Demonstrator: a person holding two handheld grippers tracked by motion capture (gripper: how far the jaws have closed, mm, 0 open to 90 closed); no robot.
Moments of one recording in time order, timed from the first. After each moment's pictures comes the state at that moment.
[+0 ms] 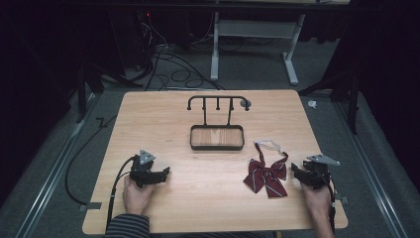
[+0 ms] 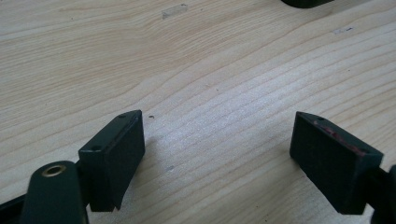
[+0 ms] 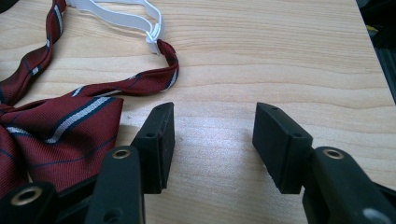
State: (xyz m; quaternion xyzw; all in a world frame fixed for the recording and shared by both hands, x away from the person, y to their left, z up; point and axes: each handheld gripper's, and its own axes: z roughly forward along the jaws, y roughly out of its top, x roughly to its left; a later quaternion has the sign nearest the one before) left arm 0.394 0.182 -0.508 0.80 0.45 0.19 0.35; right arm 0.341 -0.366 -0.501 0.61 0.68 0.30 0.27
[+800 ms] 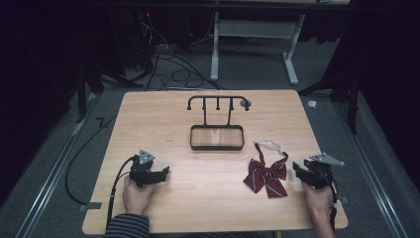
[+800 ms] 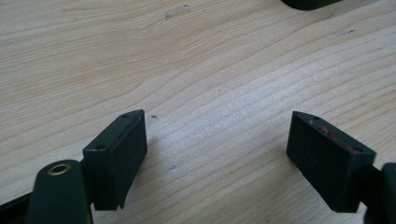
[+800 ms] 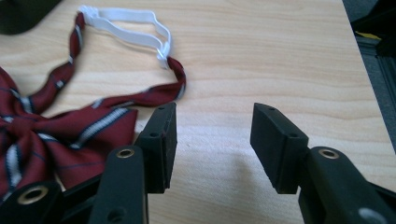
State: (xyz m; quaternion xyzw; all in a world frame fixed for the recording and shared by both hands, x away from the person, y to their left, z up) left arm 0.394 0.183 -0.508 0.79 0.46 0.19 0.35; right arm 0.336 -0.366 -0.488 0.60 0.68 0.31 0.28
